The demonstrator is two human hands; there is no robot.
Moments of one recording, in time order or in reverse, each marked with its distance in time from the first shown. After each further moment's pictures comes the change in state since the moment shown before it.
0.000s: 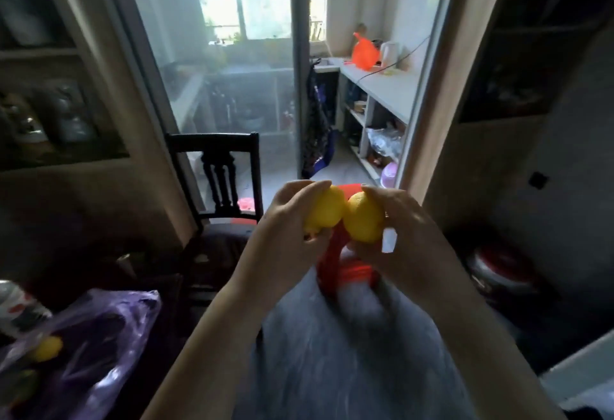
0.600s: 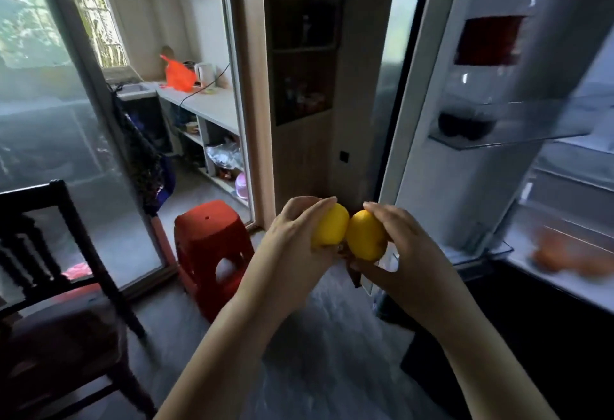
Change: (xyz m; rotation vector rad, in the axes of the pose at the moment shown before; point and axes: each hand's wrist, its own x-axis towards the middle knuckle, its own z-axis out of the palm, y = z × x) left_hand -0.044 0.155 0.091 -0.192 -0.349 0.415; right_hand -0.178 -0.018 -0.148 -0.381 0.221 0.412
